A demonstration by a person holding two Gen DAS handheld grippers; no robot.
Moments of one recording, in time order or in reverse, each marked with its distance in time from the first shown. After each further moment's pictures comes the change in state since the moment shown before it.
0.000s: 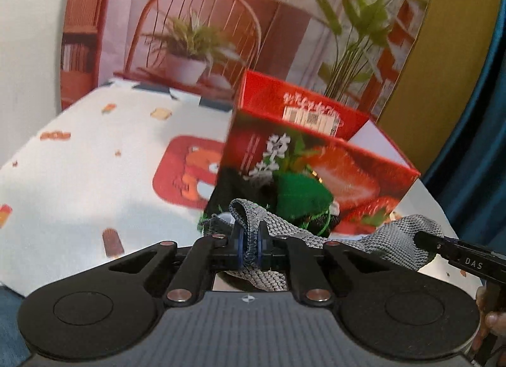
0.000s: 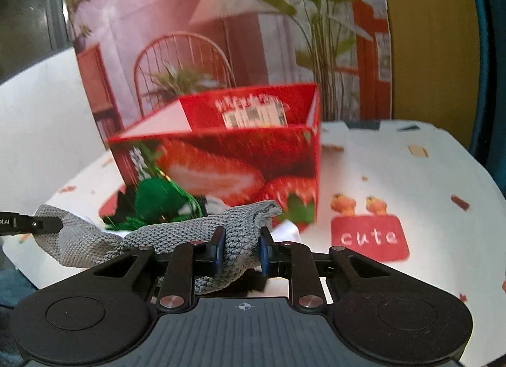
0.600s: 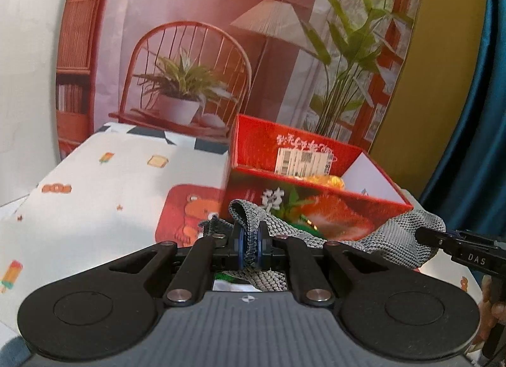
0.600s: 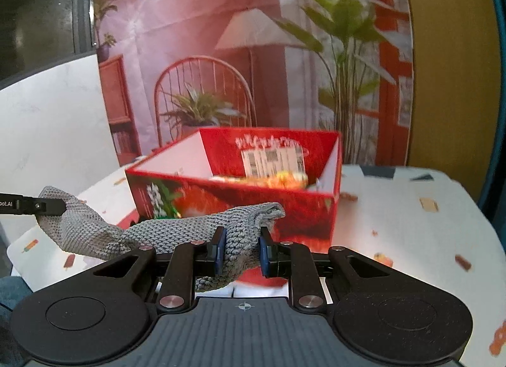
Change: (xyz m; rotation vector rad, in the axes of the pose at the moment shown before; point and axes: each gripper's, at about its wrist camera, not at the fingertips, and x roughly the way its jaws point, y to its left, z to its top) left arm -0.012 -0.004 0.036 0.060 -0.104 -0.002; right arm -0.006 0.016 0.040 -0.106 -0.080 0.033
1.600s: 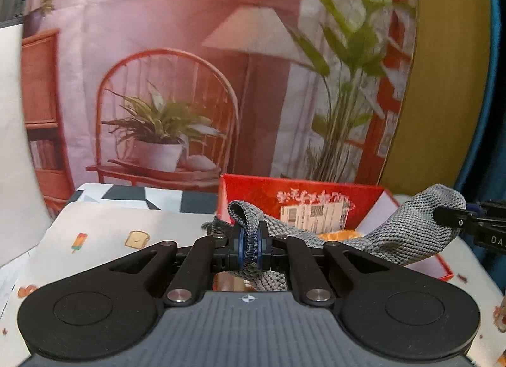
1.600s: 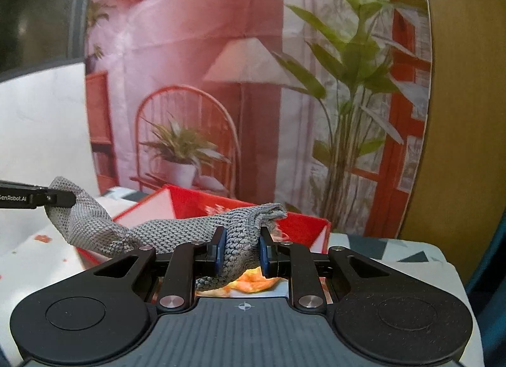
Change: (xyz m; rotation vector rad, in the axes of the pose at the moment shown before) left arm 0.107 -0.037 0.096 0.142 -0.009 0.032; right arm 0.080 -0.032 0.113 -0.105 -0.042 -0.057
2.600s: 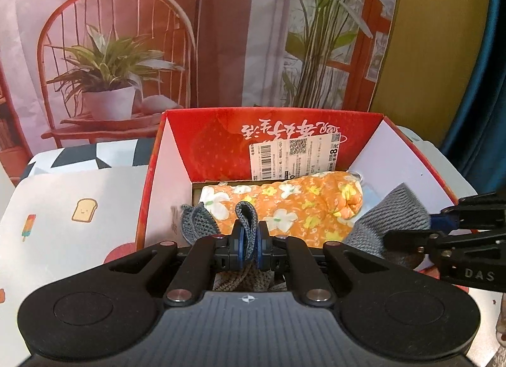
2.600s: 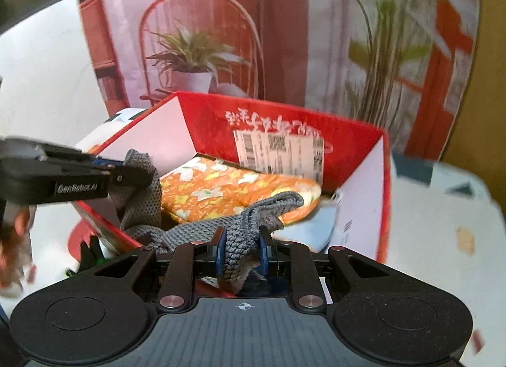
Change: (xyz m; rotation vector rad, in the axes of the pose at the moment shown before) left arm 0.090 -0.023 -0.010 0.088 0.258 -0.073; right arm 0.086 0.018 -0.026 0.070 0.362 0.099
